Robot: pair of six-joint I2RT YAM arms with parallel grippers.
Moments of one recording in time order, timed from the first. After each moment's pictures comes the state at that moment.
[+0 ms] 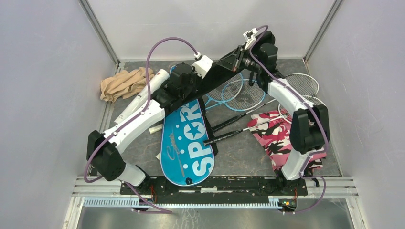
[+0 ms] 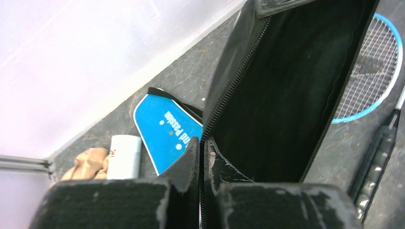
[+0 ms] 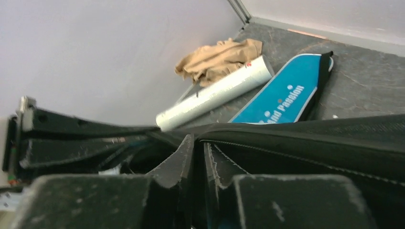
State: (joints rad) left arm -0.66 1.49 1.32 -0.13 -0.27 0.29; right arm 0.26 1.82 1.44 0.40 -0.77 0.69
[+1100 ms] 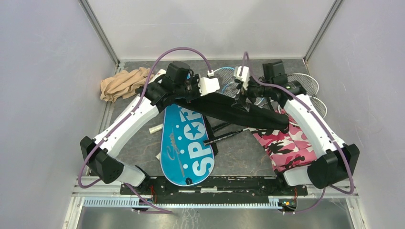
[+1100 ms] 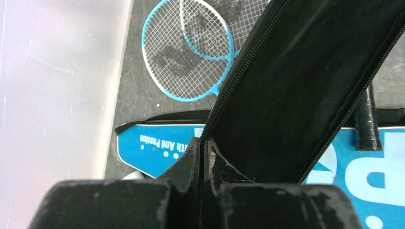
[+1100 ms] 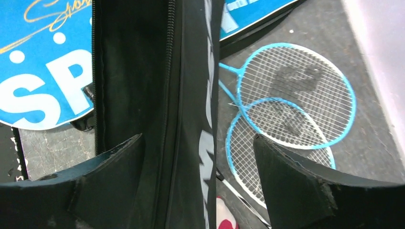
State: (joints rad) left arm -0.65 1.44 1.48 -0.63 0.21 0.79; right arm 0.31 1.37 1.36 -0.68 -0.71 -0.70
